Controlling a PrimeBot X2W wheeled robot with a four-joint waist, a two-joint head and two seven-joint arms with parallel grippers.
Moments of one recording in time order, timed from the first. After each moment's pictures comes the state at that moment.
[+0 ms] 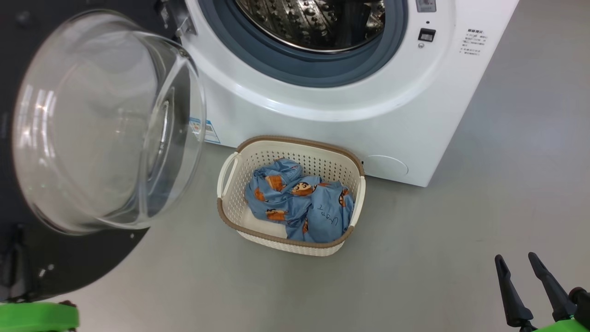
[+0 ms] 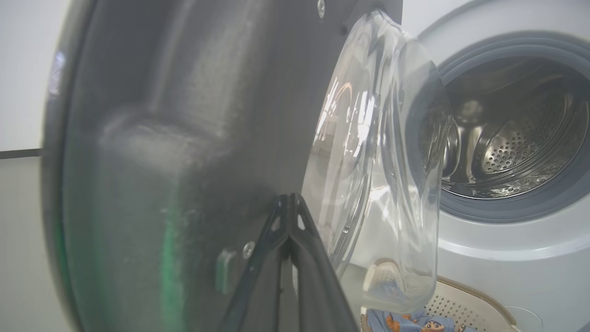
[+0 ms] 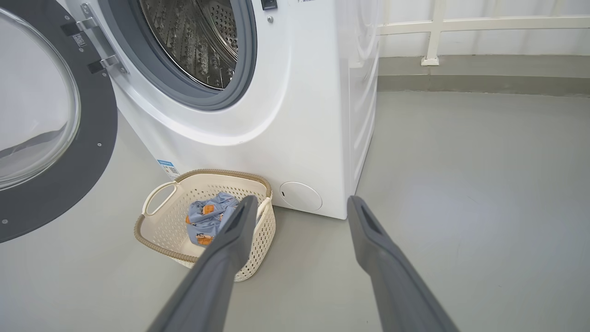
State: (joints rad) left arm -0.12 0.06 0.36 0.17 -0.22 -0.02 -0.26; right arm 0.08 -0.23 -0.08 0.17 0.35 0.13 -0.25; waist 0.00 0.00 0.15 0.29
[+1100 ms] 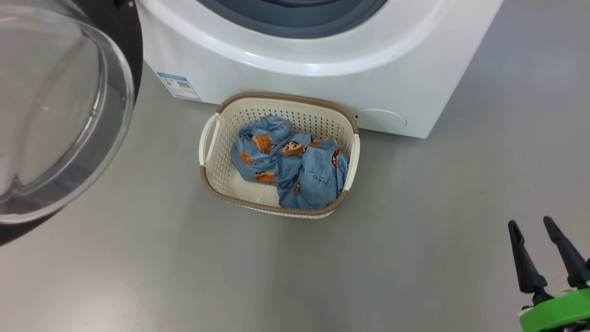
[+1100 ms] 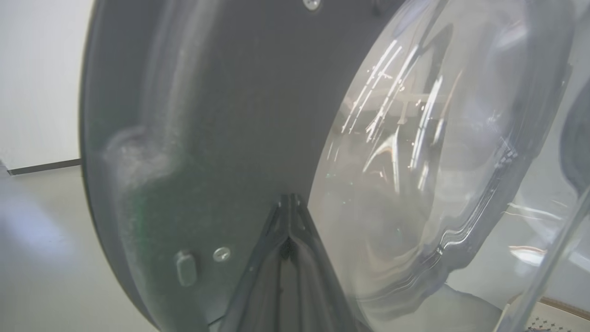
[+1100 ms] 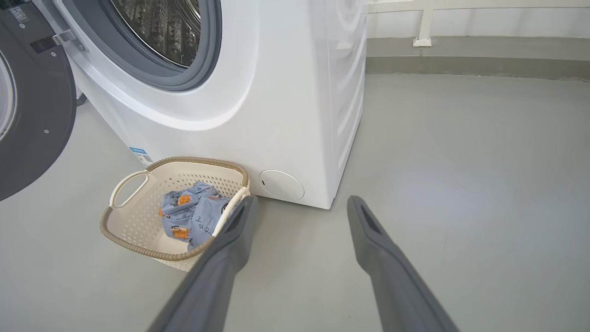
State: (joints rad) left arm -0.44 0.26 0.62 0.53 -0.12 -0.03 -0.26; right arm 0.00 -0.29 -0.08 0.15 0.36 0.13 -0.25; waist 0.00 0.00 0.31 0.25
